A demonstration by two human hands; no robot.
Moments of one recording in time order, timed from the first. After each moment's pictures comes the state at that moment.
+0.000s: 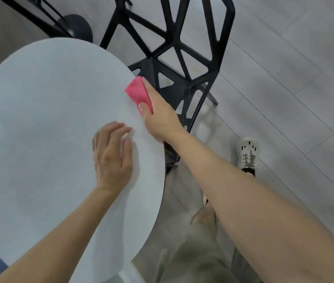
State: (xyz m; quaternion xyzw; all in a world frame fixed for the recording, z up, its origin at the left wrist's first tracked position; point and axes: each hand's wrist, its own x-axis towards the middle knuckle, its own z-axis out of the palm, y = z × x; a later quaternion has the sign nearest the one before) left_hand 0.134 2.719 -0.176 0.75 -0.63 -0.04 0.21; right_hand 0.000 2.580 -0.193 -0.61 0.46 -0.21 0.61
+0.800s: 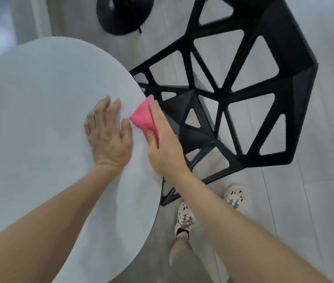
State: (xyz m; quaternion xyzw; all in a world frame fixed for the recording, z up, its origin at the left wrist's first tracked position) left_hand 0.194 2.570 -0.195 0.93 -0.36 0.03 0.09; right_hand 0.058 2.471 -0.186 -0.66 0.31 -0.12 0.67
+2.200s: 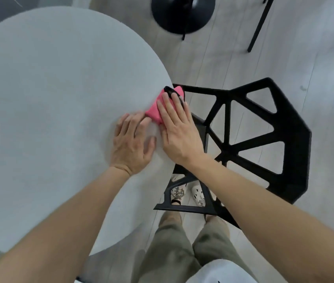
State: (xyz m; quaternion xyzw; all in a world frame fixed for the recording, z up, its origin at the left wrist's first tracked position) left_hand 0.186 2.564 -0.184 0.94 -0.31 0.03 0.14; right_hand 0.146 2.385 -0.187 -0.97 0.01 -0.02 0.23
